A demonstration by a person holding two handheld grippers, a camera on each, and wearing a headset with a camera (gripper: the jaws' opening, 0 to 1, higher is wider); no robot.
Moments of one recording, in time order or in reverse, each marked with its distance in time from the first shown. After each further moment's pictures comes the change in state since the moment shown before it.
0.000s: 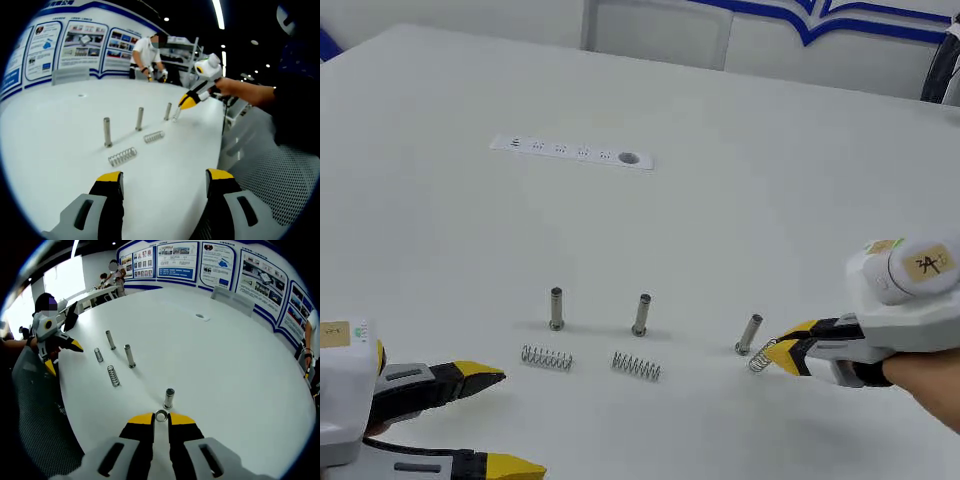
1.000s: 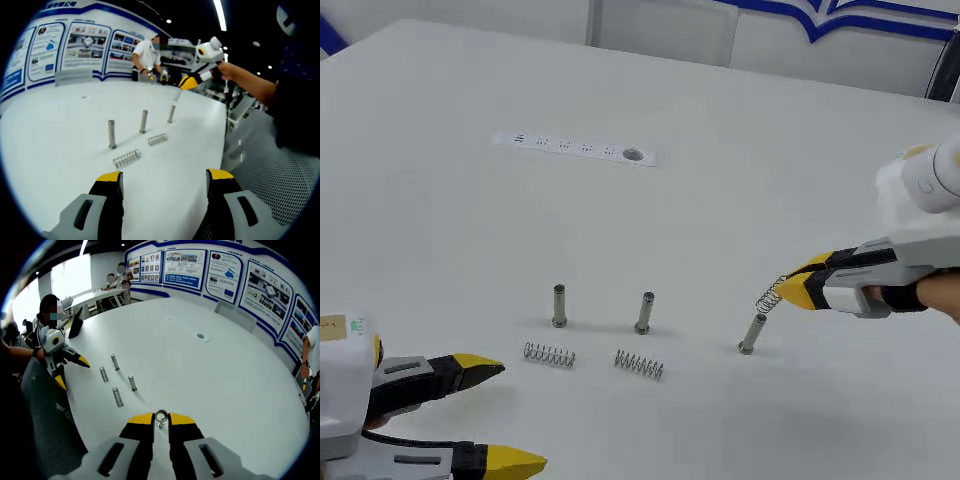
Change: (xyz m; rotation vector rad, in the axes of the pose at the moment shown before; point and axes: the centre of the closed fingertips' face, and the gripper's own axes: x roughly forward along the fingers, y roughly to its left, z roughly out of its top) left arm -0.002 0.006 0.005 -0.004 -0.025 0.029; right arm -0.032 -0.002 0.064 -0.076 -0.033 0.002
